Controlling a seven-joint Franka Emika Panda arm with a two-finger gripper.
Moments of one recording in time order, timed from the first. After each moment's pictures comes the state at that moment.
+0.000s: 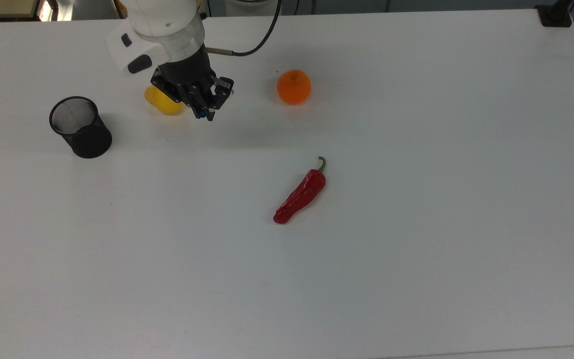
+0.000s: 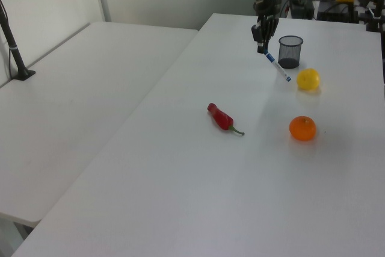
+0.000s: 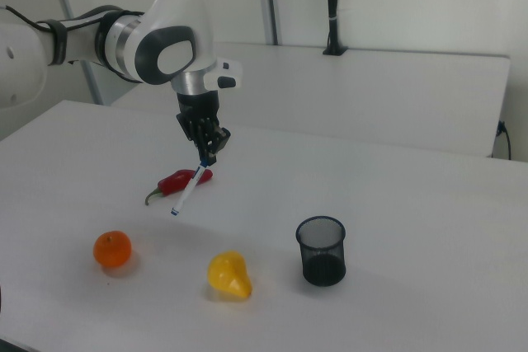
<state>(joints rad) 0.19 0.29 -0.26 -1.58 0.17 1.90 0.07</state>
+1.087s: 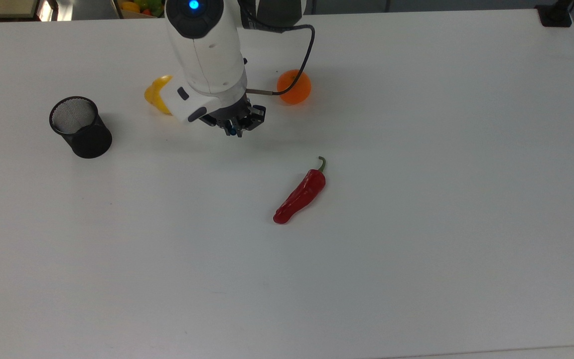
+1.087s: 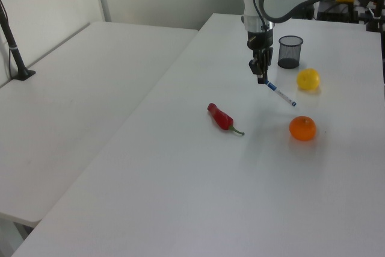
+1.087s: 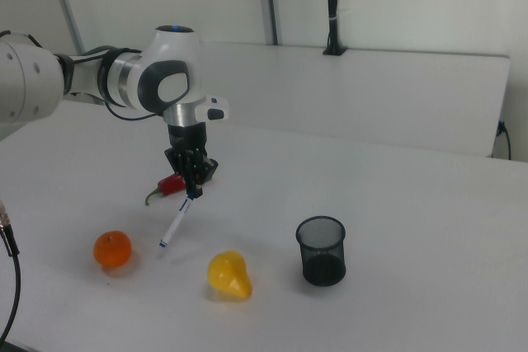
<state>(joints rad) 0.20 0.40 -0.17 -1.61 0.09 1.90 0.07</state>
